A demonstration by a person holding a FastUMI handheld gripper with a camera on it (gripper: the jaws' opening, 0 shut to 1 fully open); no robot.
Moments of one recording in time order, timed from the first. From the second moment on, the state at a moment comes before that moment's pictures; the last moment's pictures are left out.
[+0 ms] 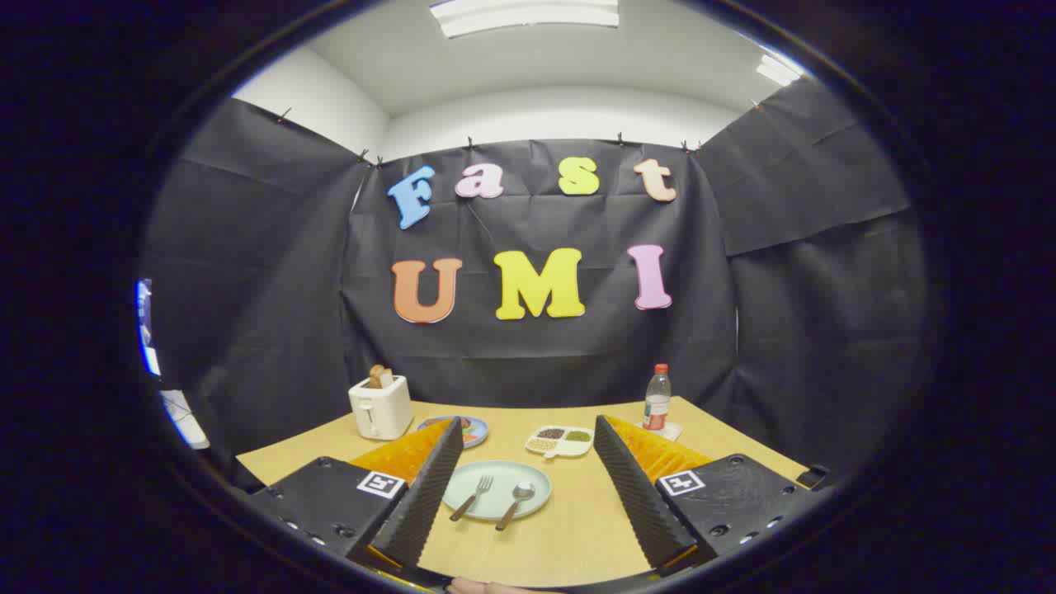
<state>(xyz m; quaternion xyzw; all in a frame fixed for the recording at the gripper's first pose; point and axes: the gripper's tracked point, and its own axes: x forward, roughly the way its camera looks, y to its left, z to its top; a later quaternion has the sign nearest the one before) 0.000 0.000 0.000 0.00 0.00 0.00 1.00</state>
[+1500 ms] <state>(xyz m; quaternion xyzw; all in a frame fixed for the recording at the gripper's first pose) 0.059 0.015 -0.073 -0.03 0.15 -0.01 0.99</state>
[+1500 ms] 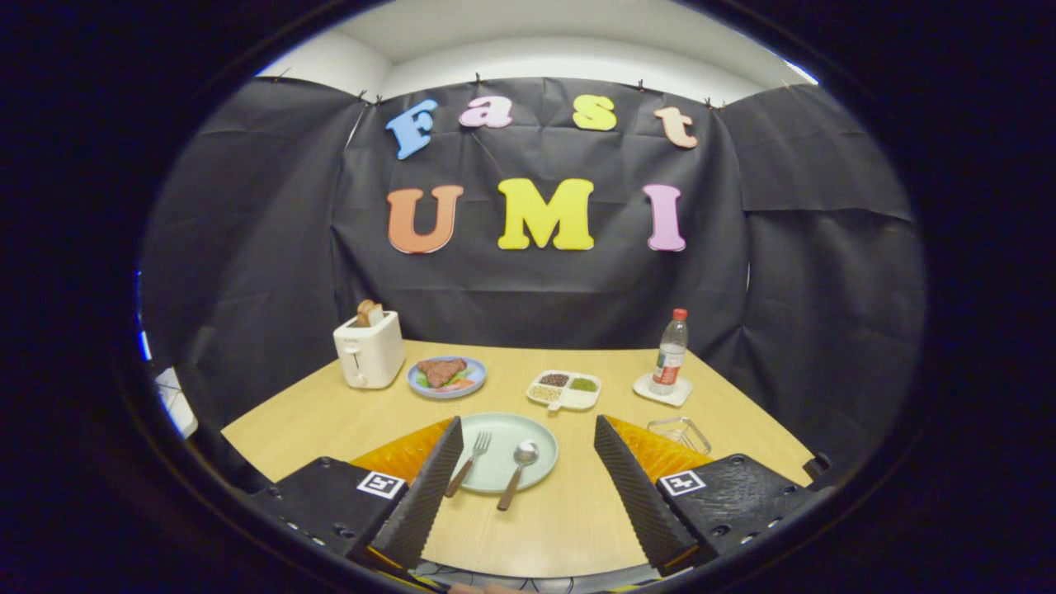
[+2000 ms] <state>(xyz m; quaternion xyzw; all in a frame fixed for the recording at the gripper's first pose) 0.093 0.001 -0.186 -0.01 0.36 -0.05 0.93</state>
